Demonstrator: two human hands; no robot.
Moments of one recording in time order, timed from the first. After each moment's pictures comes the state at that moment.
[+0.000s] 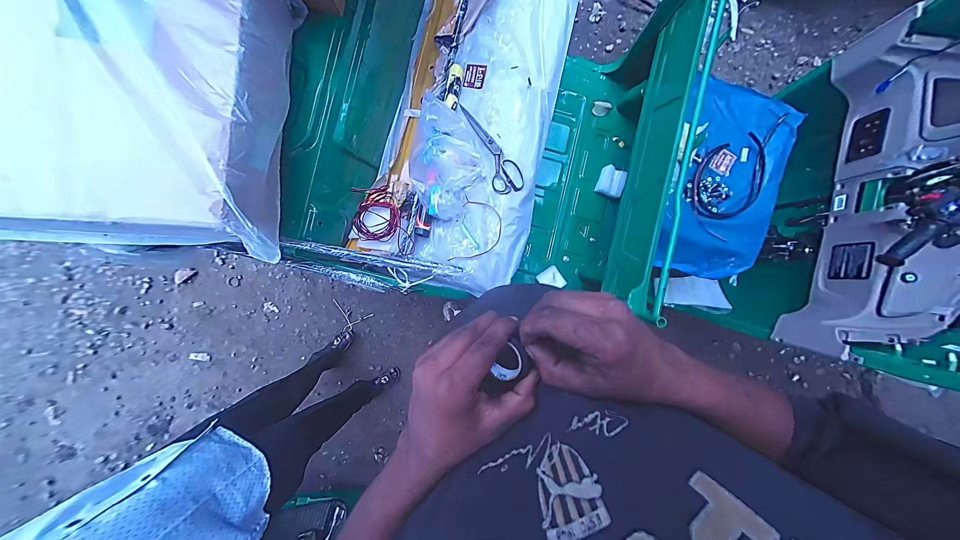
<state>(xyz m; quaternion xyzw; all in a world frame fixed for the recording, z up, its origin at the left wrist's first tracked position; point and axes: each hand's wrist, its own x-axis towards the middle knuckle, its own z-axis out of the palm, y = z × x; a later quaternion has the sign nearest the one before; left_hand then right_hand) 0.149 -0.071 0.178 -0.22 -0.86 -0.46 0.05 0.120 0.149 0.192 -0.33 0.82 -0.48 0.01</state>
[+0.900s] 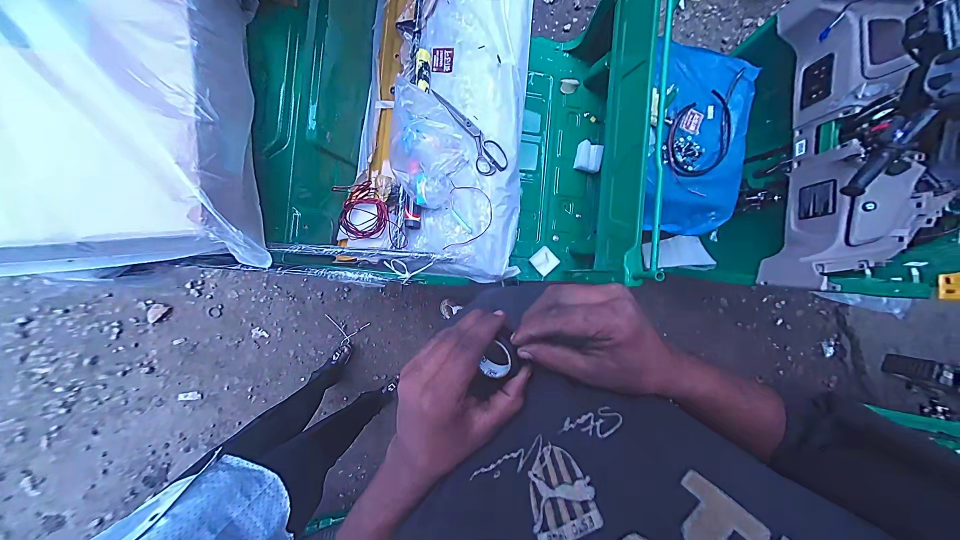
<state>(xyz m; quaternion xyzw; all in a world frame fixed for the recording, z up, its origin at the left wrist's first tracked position) 0.174 -0.127 0.174 -0.26 -0.84 -0.47 0.03 0.173 0.104 0.195 -0.23 0.80 -0.56 0.02</state>
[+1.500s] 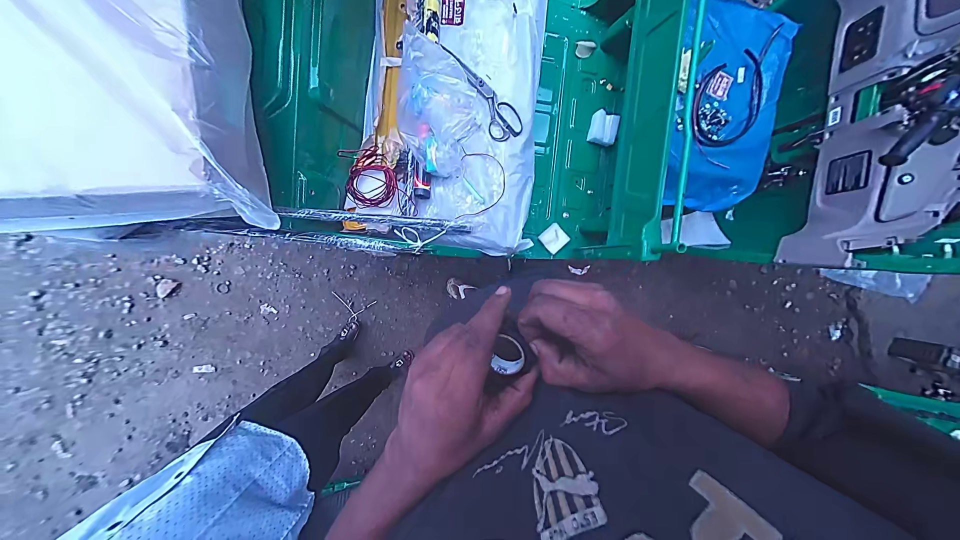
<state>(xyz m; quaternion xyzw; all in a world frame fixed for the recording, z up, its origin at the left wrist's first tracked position) 0.202 -0.164 0.176 -0.30 -0.85 -0.43 0.00 0.194 0.062 0.182 -0.30 0.83 -0.47 0.04</state>
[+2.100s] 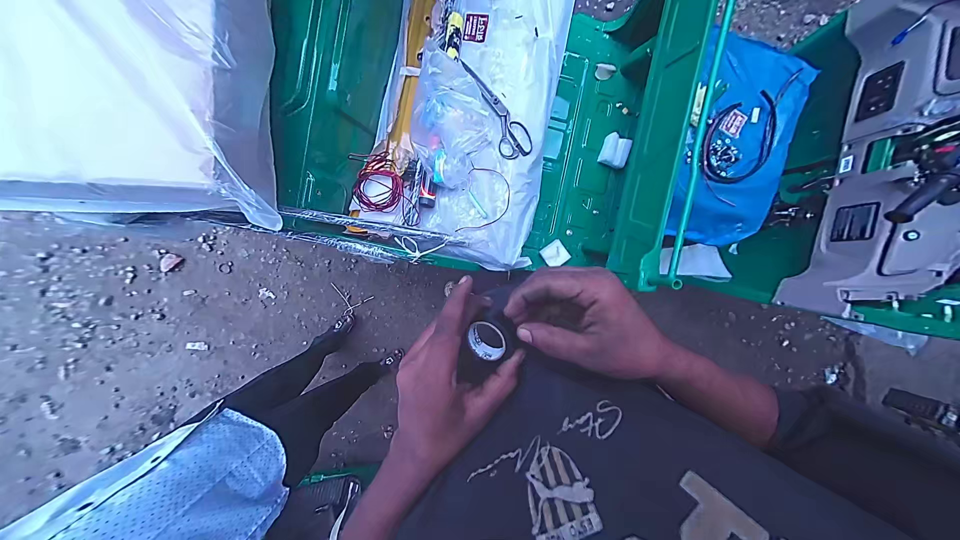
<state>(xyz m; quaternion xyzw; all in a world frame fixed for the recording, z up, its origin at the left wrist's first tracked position) 0.188 -0.130 0.164 -0.15 -0.86 -0.48 0.01 0.153 0.095 0.182 -0.13 0.70 -0.68 0.19</state>
